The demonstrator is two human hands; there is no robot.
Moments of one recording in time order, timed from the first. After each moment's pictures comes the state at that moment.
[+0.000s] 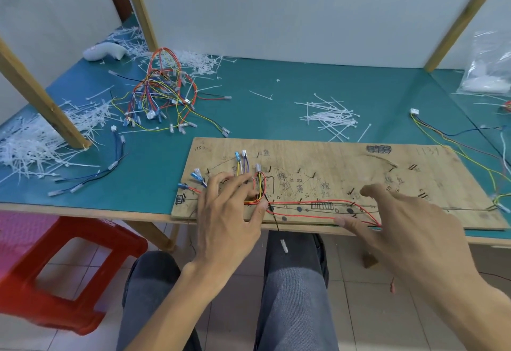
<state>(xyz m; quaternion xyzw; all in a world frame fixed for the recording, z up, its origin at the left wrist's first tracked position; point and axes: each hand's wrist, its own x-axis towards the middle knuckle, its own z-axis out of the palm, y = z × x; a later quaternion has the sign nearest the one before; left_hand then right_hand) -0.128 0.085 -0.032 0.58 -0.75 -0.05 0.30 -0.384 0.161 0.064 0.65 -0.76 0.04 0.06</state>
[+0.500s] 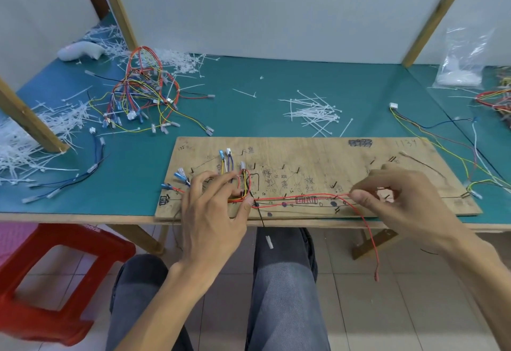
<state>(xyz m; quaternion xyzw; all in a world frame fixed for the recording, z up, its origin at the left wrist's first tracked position) -0.129 0.083 -0.038 0.58 -0.75 -0.05 0.33 -0.451 0.141 0.057 0.70 -0.66 0.26 -0.14</state>
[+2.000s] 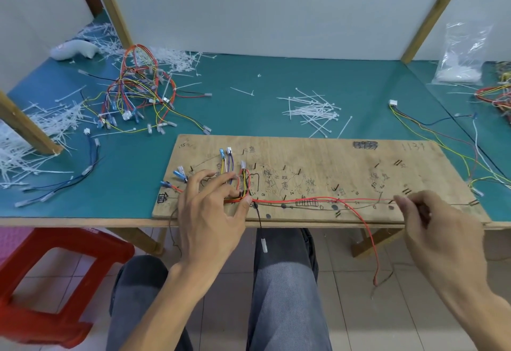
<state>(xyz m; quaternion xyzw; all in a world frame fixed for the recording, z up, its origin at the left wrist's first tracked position) -0.131 0.082 -0.030 0.59 -0.72 -0.08 0.34 -0.457 0.186 0.014 0.54 -0.79 0.29 0.05</state>
